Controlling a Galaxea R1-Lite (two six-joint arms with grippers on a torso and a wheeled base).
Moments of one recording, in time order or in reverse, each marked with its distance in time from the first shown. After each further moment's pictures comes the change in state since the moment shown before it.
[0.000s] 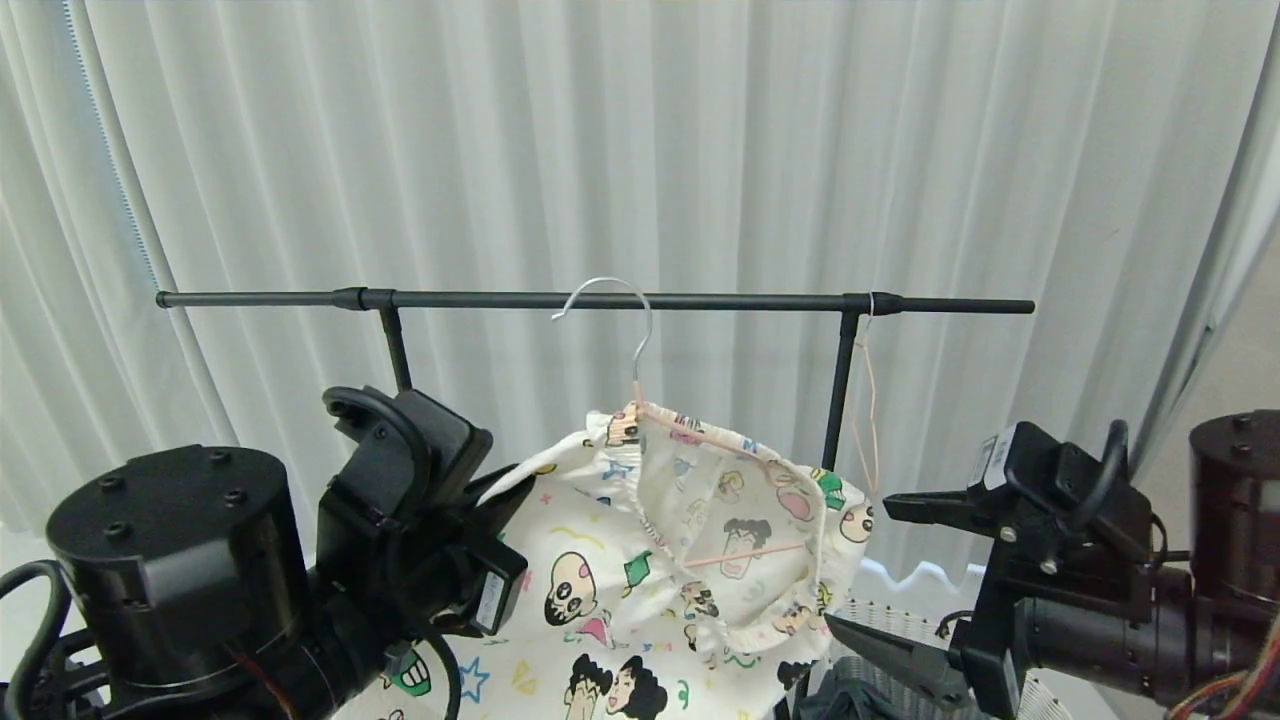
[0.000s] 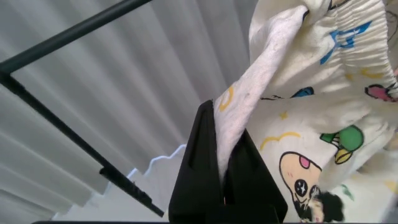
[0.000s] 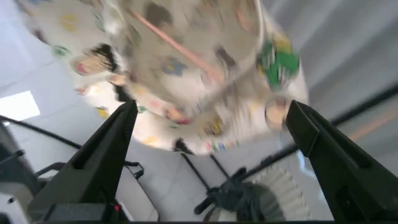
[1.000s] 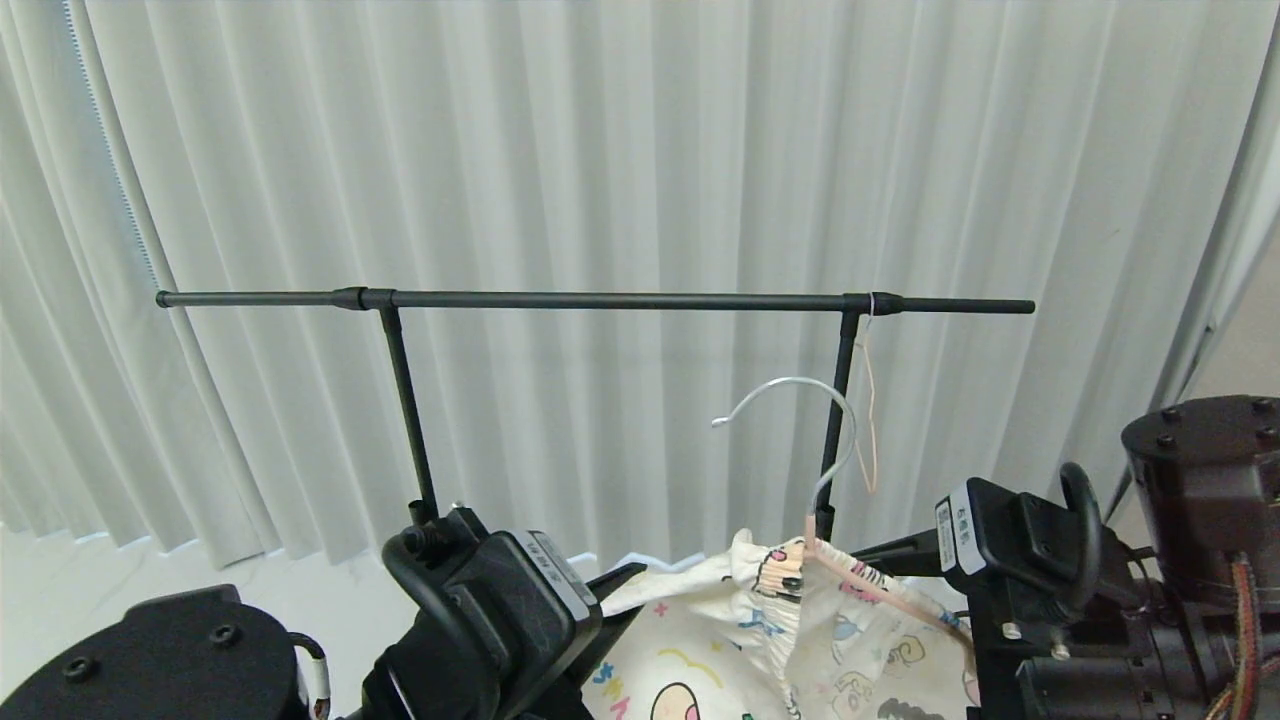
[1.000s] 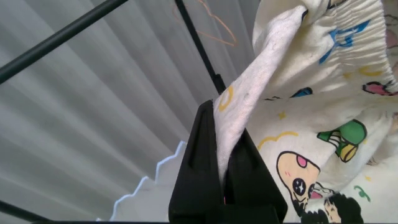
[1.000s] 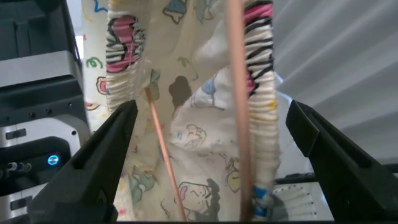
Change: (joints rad) left arm -0.323 0.006 0.034 -0.054 -0.002 0.031; right arm 0.022 0.022 -0.118 0.280 0.240 -0.142
